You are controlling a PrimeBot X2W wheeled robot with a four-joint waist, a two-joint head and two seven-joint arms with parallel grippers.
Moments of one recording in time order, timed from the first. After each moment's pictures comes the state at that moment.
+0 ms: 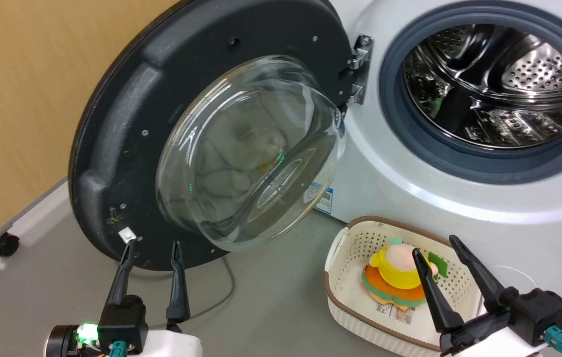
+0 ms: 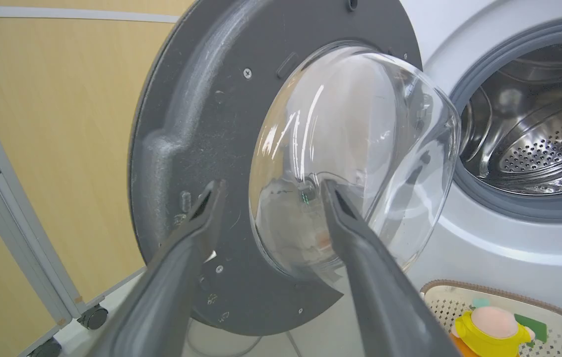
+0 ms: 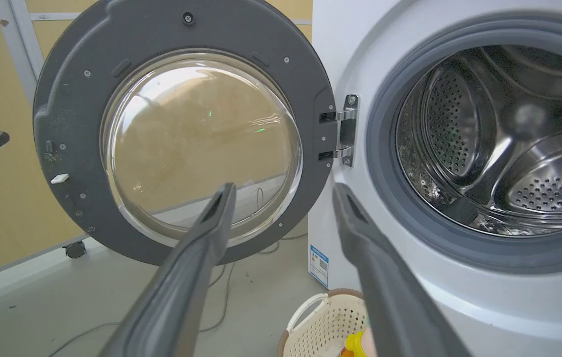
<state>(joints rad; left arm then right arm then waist) 0.05 0.09 -0.12 -0.04 -0.02 0.19 -0.22 0.01 -0.19 0.18 -0.01 0.22 0.13 -0.22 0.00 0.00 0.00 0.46</state>
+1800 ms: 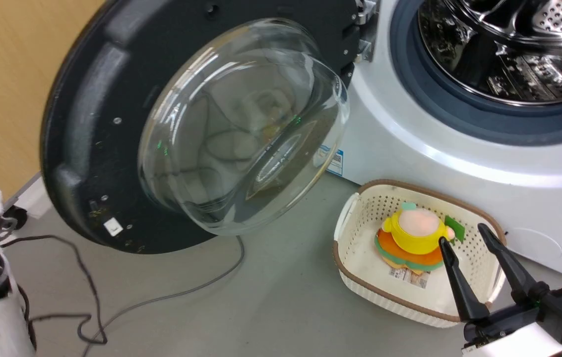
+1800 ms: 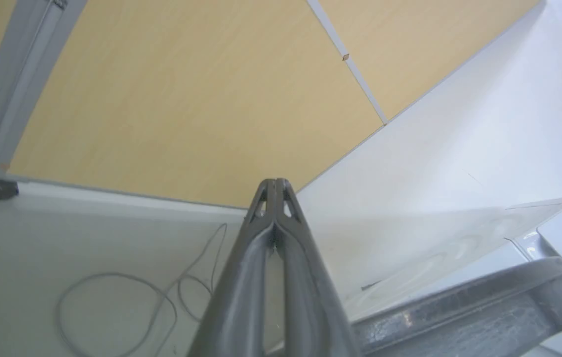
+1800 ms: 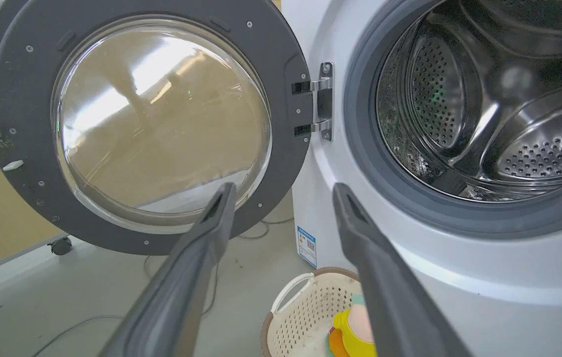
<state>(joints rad) -0.44 0.22 0.38 0.19 -0.80 0.07 0.01 0.01 -0.27 0.17 -0.05 0.25 0.13 -0.26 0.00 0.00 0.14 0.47</state>
